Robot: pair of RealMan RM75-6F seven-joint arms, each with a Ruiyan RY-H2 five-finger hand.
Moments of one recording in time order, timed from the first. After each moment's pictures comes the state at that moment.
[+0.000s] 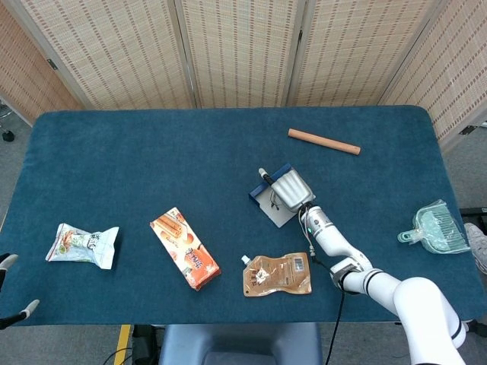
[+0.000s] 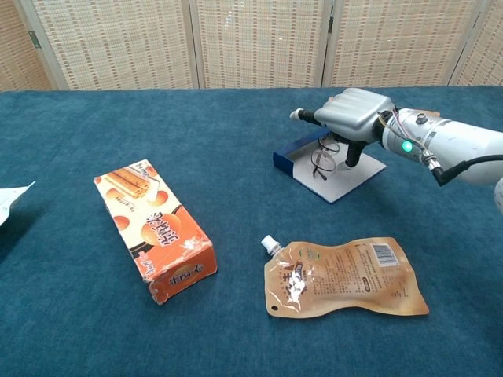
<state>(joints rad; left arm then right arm) 0.08 -1.15 -0.04 -1.56 1.45 1.58 -0.05 0.95 -1.81 0.14 -0.76 -1.34 0.79 -0.35</state>
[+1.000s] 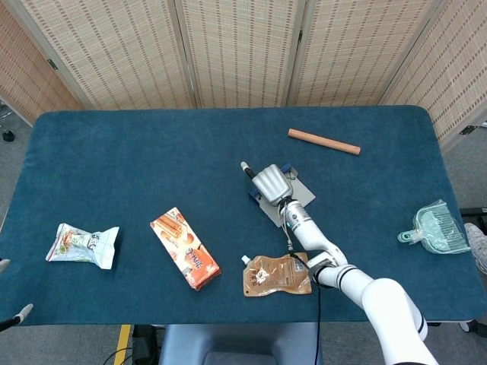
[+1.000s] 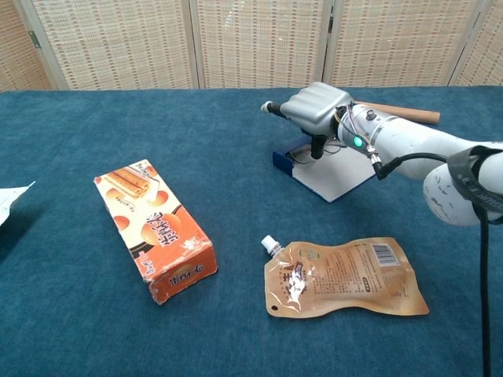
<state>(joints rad) 0.10 -1.15 -0.03 -1.54 1.43 1.59 -0.07 1.05 -1.95 0.20 -0.59 -1.32 0.77 -0.35</state>
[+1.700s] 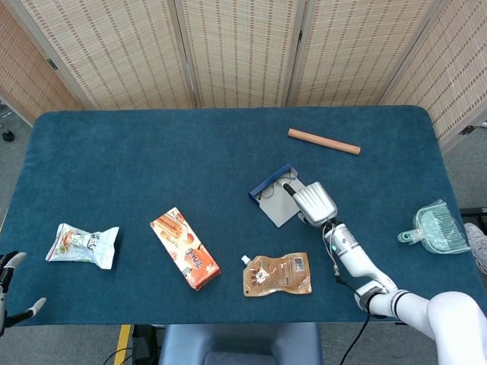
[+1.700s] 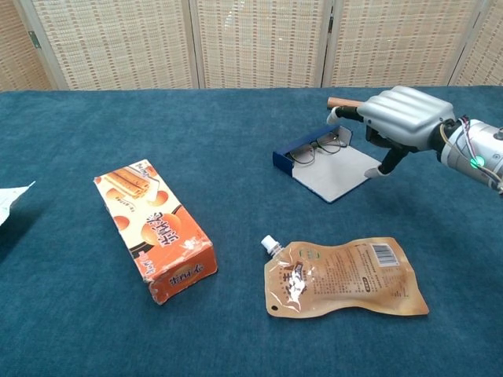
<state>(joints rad) 0.07 -1.16 -0.03 -1.57 1.48 1.58 -0.05 0.76 -1.70 0.09 -0.95 -1.41 1.05 -0.22</state>
